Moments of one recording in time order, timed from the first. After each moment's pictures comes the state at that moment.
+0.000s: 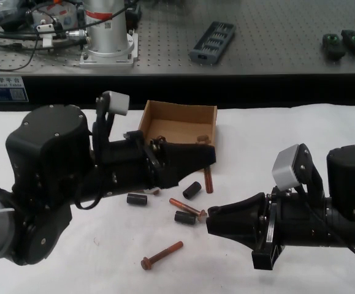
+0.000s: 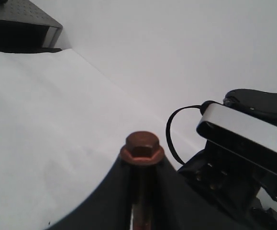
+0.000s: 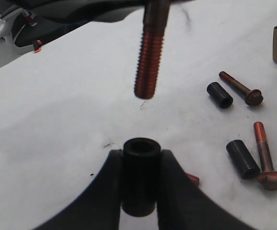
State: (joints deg) left arm -27.6 94.6 -38.5 -46.1 46.0 -31.9; right arm 32.9 84.7 -26.7 -24.1 -40.9 0.8
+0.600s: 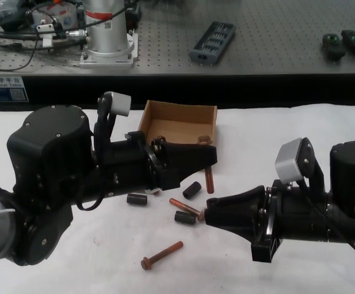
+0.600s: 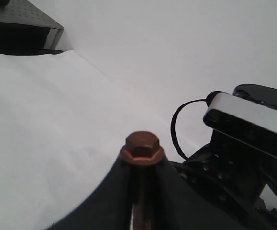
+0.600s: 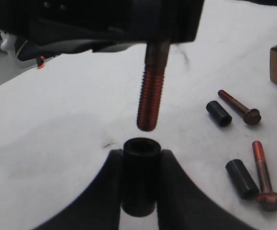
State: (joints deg) left arm -28.4 94.6 -38.5 -46.1 45.6 -30.9; right arm 32.9 84.7 -26.7 -27.4 -41.0 2.8
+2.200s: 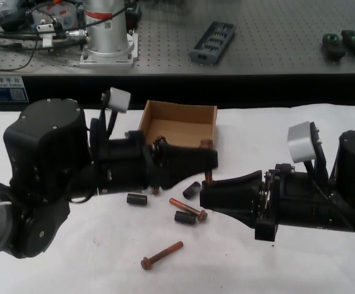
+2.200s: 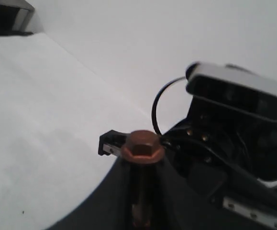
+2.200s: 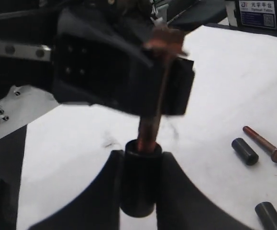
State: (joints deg) left arm -27.9 94.6 -39.4 -43.6 54.7 -31.6; right arm 32.9 85.1 -27.2 -38.7 -44.8 16.0
